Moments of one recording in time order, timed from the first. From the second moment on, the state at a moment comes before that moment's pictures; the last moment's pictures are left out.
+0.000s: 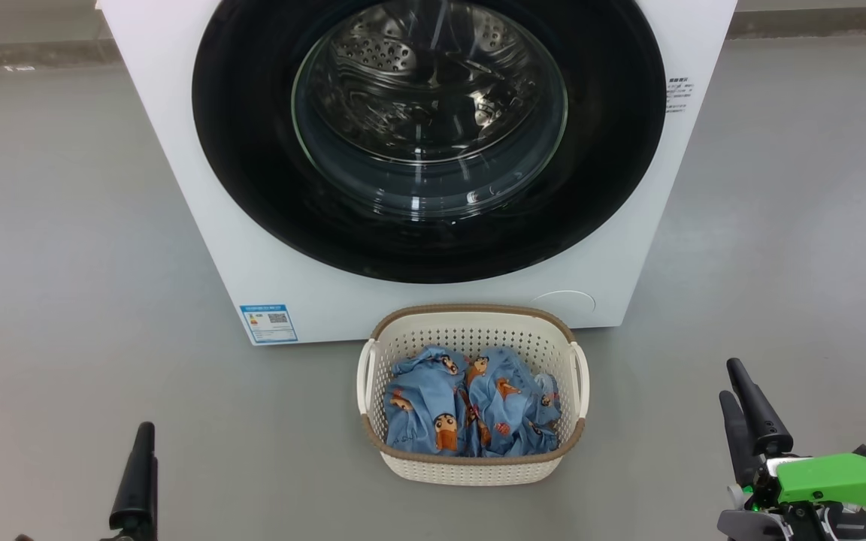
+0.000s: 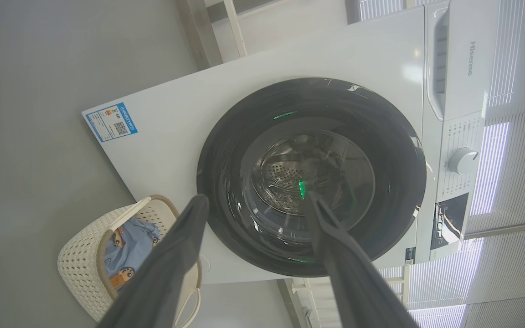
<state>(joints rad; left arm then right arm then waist) -0.02 0.08 0.04 0.25 -1.47 -0.12 0.03 -0.04 -0.04 -0.03 0.25 1.53 0.12 0.01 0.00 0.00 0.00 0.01</state>
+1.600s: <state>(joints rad) -0.08 0.18 -0.10 0.30 -0.89 -0.07 -0.12 -0.12 -0.16 0.17 0.30 0.79 0.12 -0.12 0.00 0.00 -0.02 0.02</state>
